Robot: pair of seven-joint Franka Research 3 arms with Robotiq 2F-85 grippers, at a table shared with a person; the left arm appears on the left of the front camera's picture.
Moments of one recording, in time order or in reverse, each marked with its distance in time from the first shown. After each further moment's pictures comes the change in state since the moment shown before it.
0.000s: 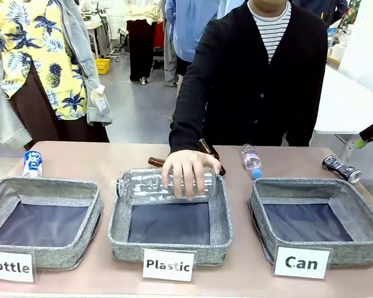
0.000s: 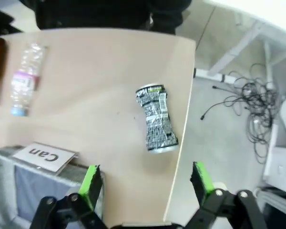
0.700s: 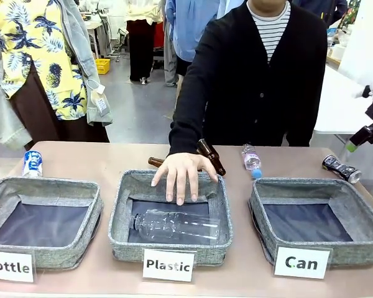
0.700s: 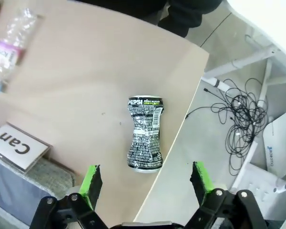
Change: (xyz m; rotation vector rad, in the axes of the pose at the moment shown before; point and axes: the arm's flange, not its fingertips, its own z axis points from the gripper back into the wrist) left arm 0.000 0.000 0.000 0.000 0.000 0.000; right arm 0.033 -0.003 -0.042 -0.034 0.120 0.255
